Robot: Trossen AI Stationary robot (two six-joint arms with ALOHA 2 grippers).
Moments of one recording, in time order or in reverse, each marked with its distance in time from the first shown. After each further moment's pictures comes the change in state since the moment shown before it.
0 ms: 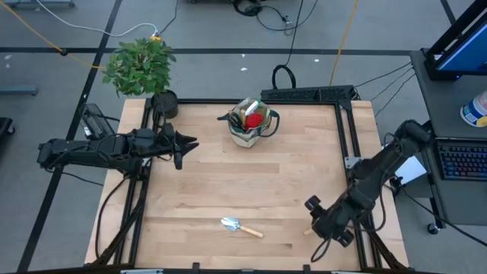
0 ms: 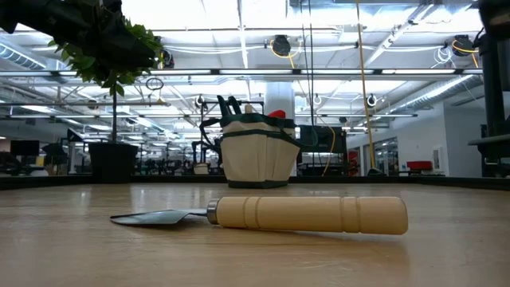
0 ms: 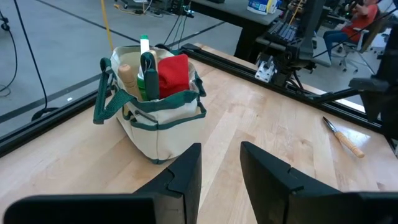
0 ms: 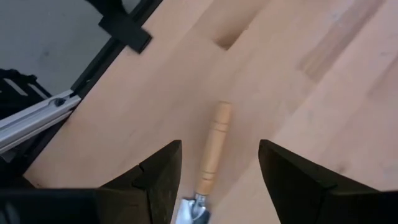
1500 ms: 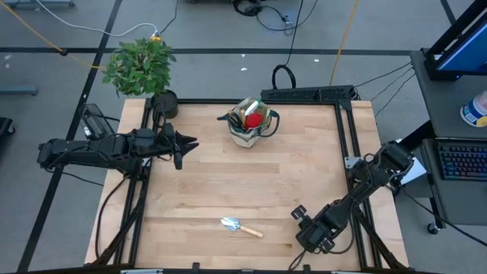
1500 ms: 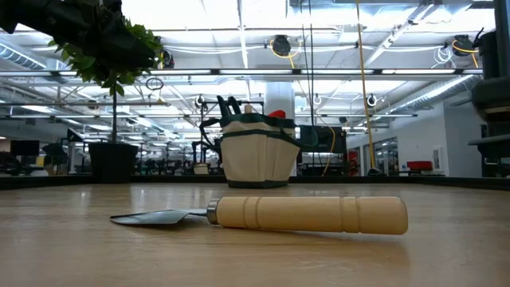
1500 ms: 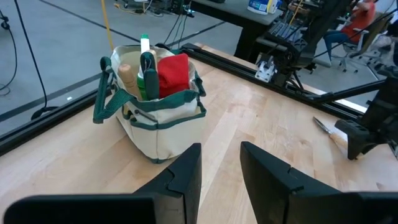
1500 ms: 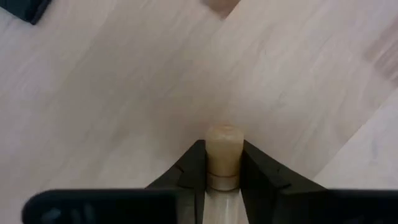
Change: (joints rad) left arm 0.000 0.000 0.000 0.000 0.000 -0.005; right arm -0.023 0.390 0.002 0.189 0.098 -0.046
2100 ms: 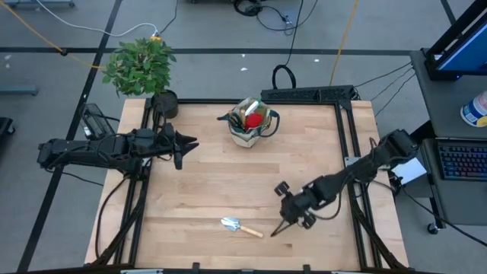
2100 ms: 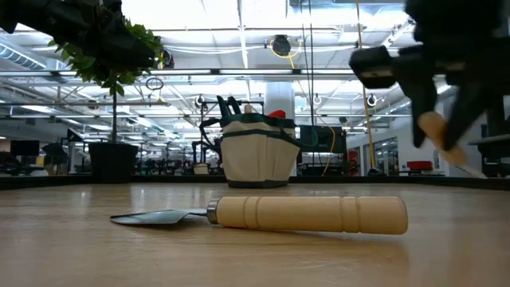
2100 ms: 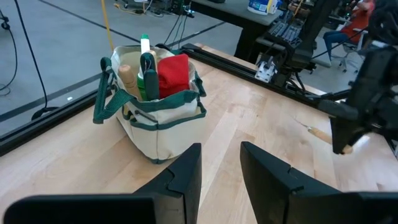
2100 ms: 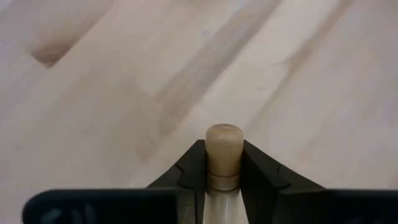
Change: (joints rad) left arm 0.000 0.000 0.000 0.000 0.000 0.000; right arm -0.291 -0.147 -0.002 0.068 0.015 -0.354
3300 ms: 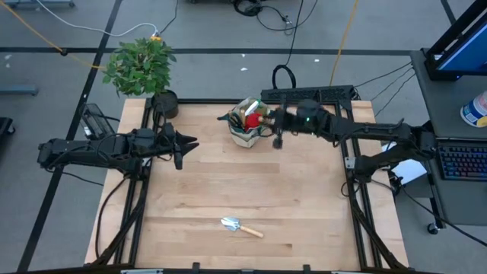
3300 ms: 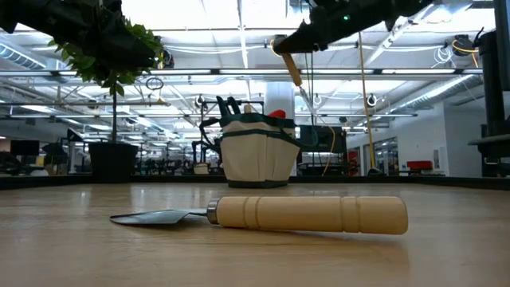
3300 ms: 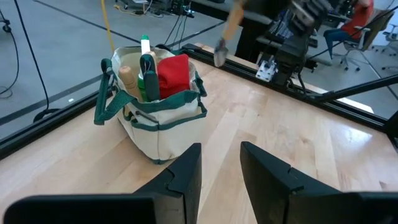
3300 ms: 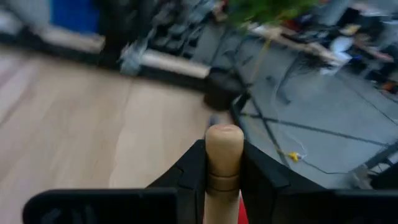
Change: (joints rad) left arm 0.000 0.000 0.000 0.000 -0.003 0.013; right arm -0.770 -0.275 0.001 0.607 -0.086 -0.090
